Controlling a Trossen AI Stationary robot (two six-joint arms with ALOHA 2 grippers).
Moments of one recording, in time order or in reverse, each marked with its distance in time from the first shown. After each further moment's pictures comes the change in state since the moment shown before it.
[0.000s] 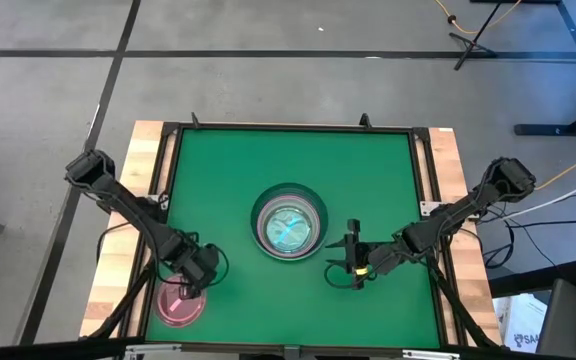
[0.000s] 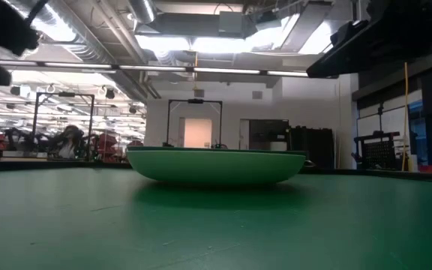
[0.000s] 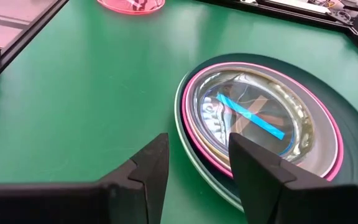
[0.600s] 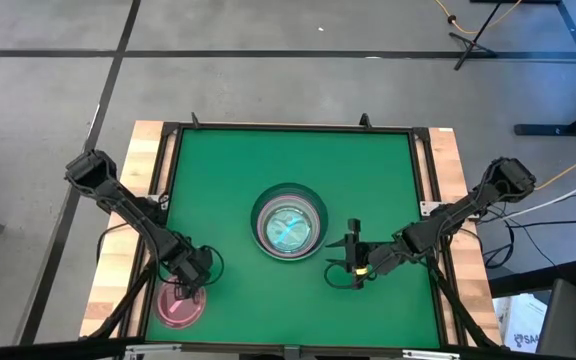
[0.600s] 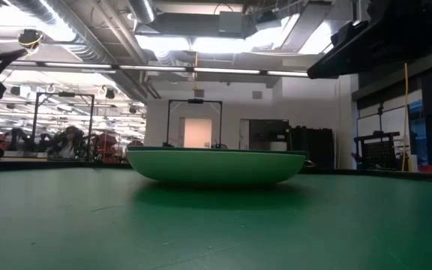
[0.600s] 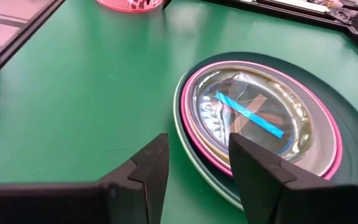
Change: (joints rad) left arm -0.058 0.000 -0.206 0.205 0.113 -0.124; right arm 0.000 0.000 0.000 -0.006 0.005 0.002
